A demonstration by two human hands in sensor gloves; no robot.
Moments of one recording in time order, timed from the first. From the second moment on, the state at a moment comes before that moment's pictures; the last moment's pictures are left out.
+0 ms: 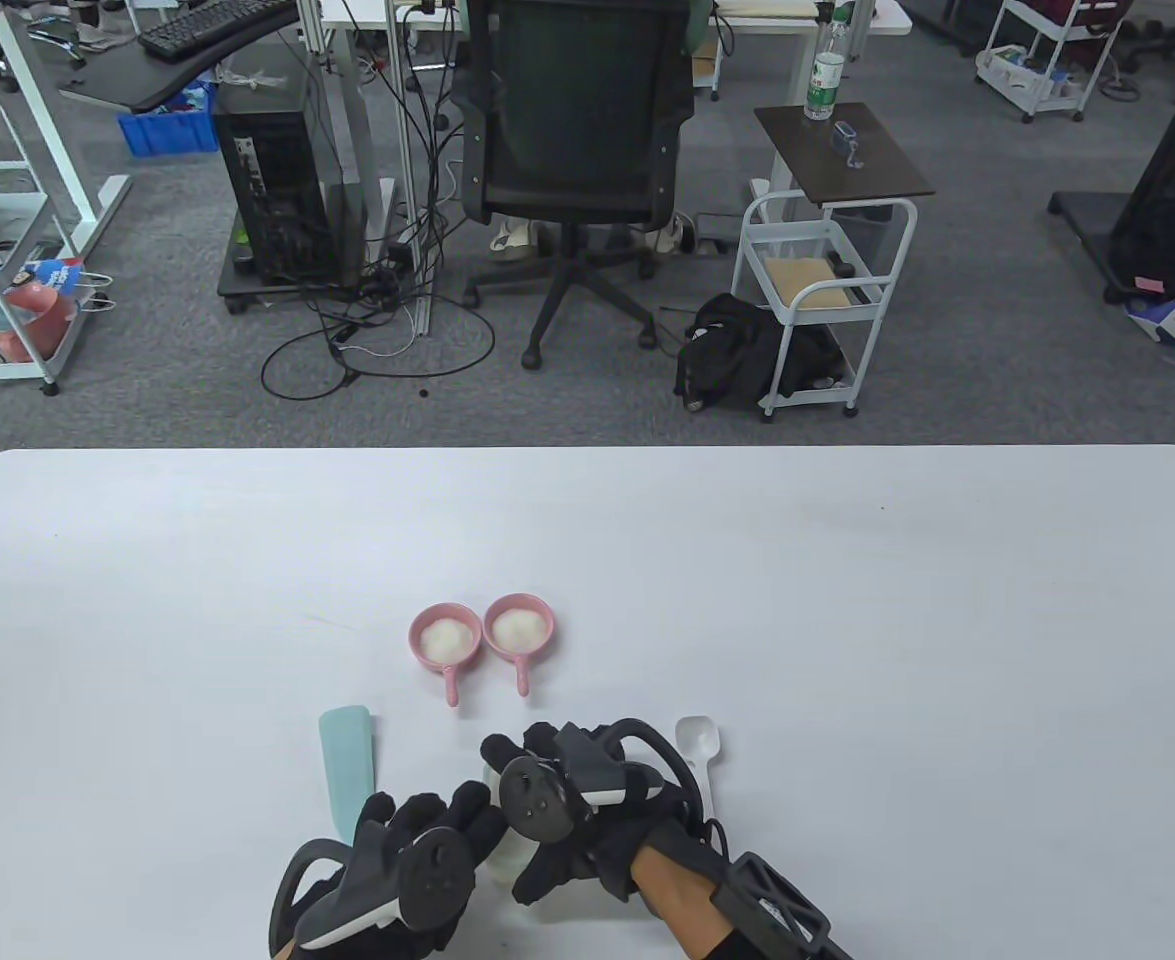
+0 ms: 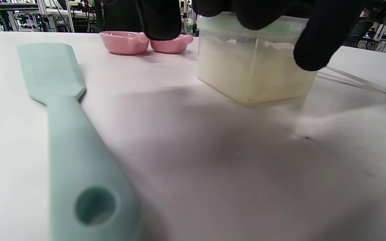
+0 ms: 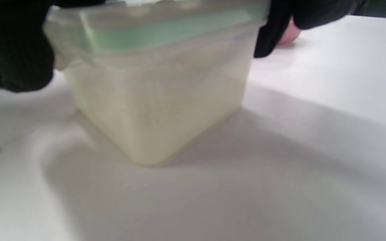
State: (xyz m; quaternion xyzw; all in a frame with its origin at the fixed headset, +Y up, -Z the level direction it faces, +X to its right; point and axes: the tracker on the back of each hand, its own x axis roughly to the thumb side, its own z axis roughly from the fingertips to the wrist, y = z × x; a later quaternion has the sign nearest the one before) left_hand -0.175 -0.740 -0.260 -0.14 -0.17 0.01 0.98; right_hand -0.018 -0.743 -0.342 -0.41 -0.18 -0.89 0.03
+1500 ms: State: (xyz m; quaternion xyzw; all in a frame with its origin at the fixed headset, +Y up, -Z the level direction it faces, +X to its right) left_hand -0.226 -0.720 -0.263 -0.08 -0.11 0.22 0.96; right_hand 0.100 -0.725 -0.281 -0.26 -0.04 -0.94 -0.22
